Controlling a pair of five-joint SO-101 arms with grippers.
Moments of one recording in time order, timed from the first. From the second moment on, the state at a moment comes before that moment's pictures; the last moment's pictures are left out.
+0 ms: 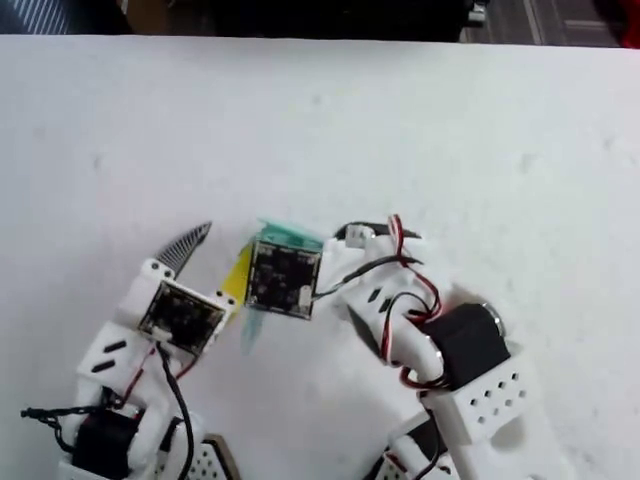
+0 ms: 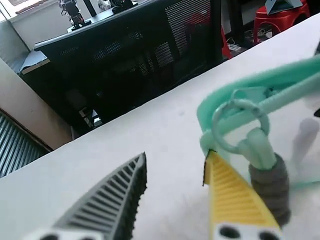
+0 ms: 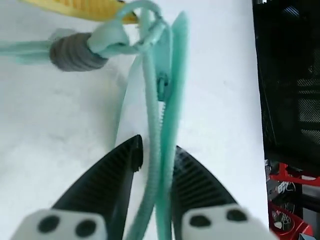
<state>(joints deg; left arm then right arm) 11.5 -104.1 74.6 51.7 -17.7 -33.9 -51.2 25.6 77.4 60.4</state>
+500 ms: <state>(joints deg) 21.6 -104.2 74.8 52.8 -17.7 -37.0 -51.3 17.1 82.1 63.7</state>
